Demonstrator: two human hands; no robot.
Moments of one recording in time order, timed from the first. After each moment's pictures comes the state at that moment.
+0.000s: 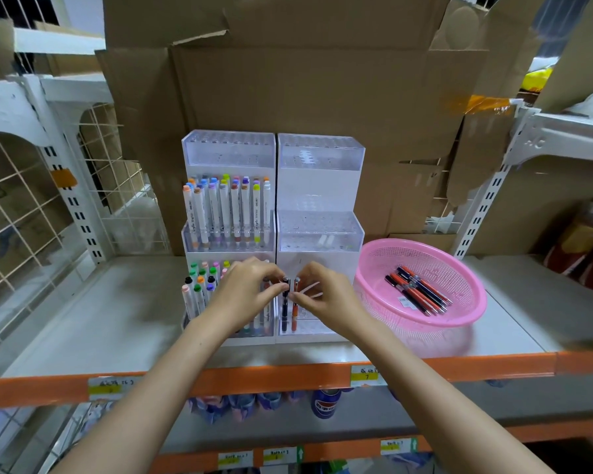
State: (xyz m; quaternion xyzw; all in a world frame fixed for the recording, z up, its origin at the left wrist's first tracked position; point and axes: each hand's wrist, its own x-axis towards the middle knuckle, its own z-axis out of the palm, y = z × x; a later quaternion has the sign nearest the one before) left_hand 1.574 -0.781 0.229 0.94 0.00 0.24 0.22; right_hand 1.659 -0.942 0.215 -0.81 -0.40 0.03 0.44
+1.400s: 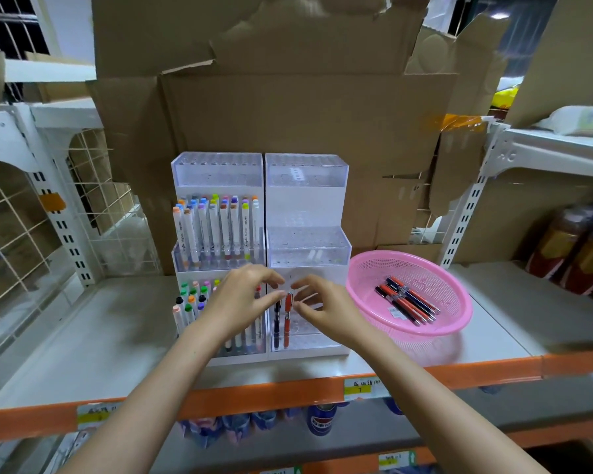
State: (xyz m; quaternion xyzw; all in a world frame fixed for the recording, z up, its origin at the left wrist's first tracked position) left_hand 1.579 -0.788 0.251 0.95 -0.02 0.22 0.22; right_hand 1.667 -0.955 0.219 -0.81 -0.39 0.04 0.44
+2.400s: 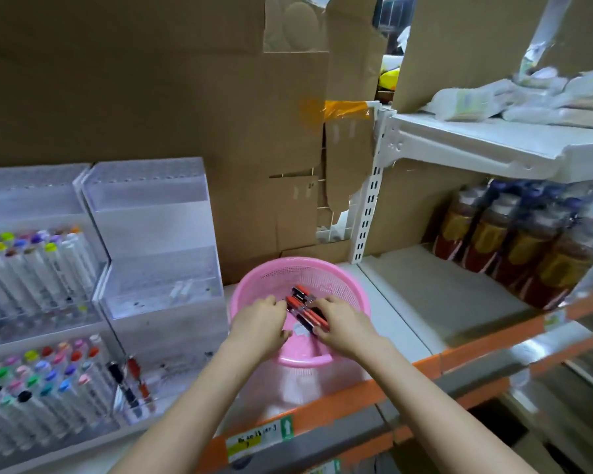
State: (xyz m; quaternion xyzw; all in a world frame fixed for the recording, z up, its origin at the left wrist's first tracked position) left_hand 1.740 -0.961 0.221 1.00 -0.02 -0.04 0.01; right_hand 1.790 -1.120 0.202 -0.96 -0.24 0.03 0.11
